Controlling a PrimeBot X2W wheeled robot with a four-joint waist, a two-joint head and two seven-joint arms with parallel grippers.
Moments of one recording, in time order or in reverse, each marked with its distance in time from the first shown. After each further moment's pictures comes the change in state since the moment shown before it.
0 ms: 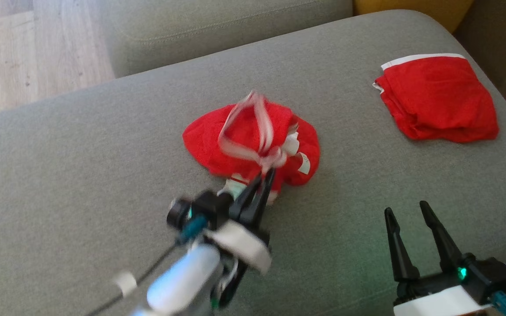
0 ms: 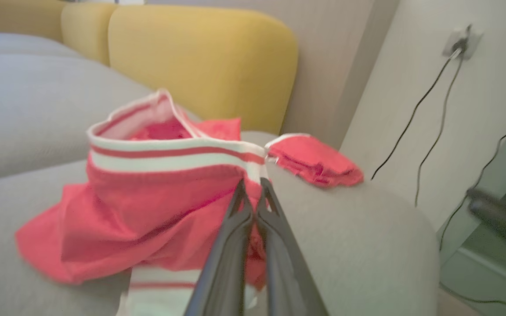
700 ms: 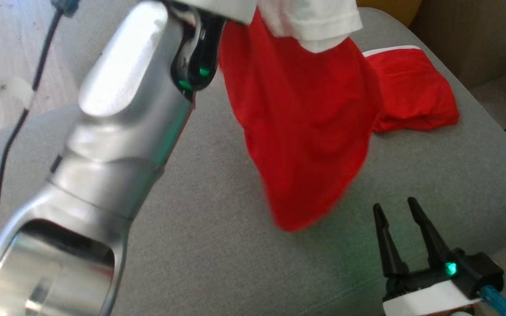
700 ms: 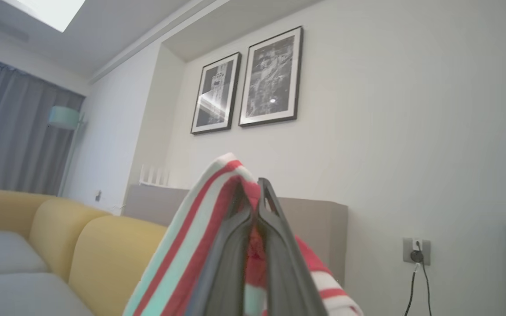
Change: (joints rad) left arm -0.728 -0.031 0.245 0.039 -0.185 -0.047 -0.009; right arm -0.030 0.025 0.030 0.025 0.016 0.000 0.000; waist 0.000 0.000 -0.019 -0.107
